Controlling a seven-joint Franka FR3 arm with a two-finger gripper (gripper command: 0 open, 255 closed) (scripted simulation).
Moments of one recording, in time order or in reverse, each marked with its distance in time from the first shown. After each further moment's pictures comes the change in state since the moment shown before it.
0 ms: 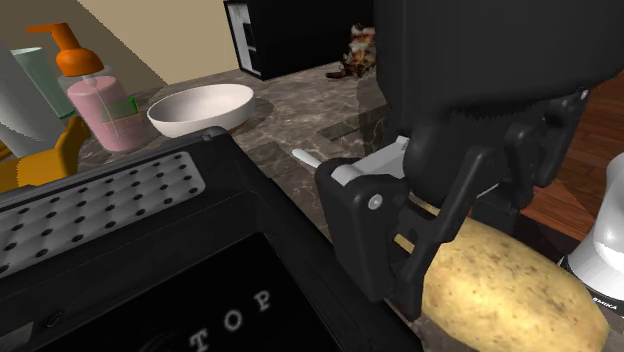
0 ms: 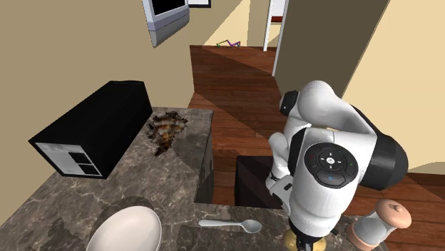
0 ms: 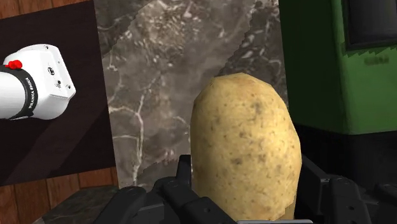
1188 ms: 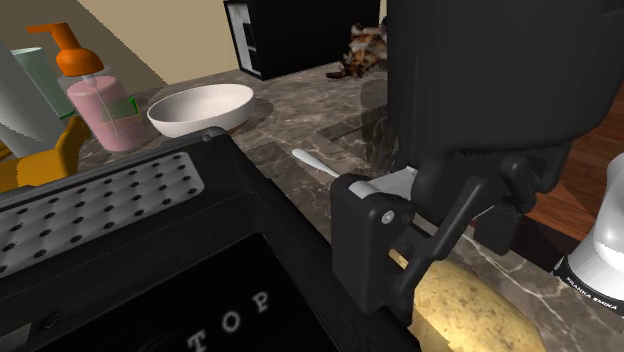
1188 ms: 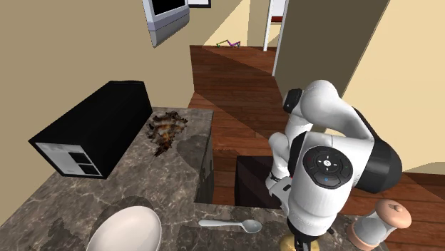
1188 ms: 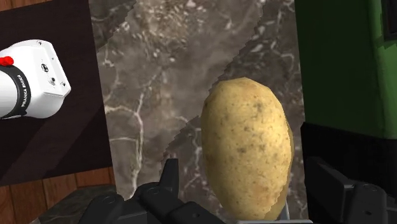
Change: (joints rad) arm -0.005 -0.062 -0.016 -0.104 0.021 0.065 -0.030
